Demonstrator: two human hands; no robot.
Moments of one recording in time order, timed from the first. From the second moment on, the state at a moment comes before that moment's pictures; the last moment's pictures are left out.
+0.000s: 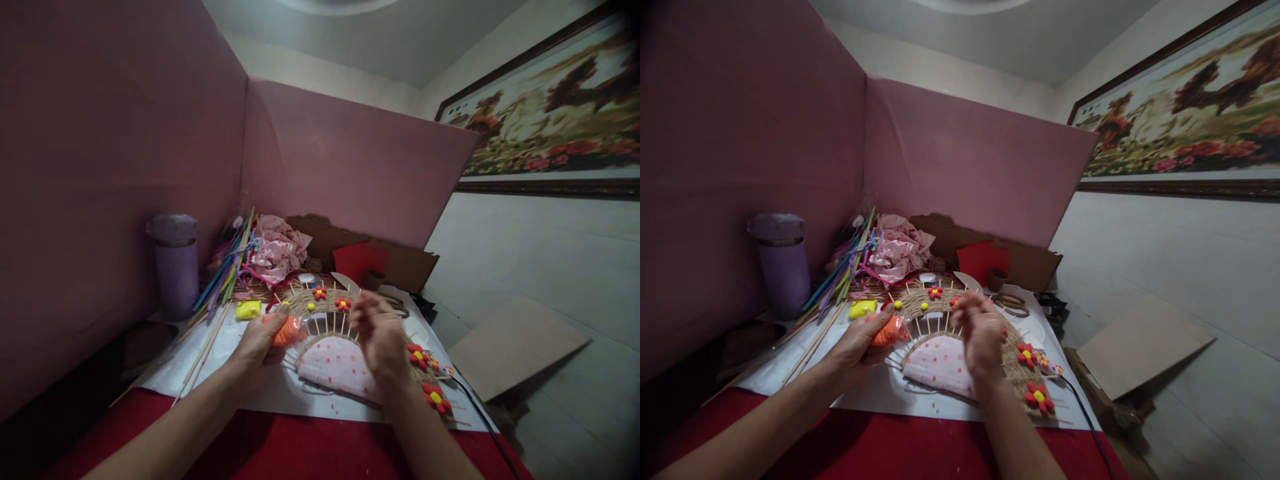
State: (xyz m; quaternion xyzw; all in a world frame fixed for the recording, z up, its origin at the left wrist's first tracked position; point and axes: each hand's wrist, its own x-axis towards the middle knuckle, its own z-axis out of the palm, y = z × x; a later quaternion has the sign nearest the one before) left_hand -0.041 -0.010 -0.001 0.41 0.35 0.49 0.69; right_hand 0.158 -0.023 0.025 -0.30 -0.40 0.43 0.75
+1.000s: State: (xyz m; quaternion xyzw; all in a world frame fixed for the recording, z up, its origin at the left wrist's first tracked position) left_hand -0.039 -0.012 0.002 0.42 0.36 0.51 0.66; right_hand 0.102 -0.052 0.005 -0.39 -0.74 0.16 0.53
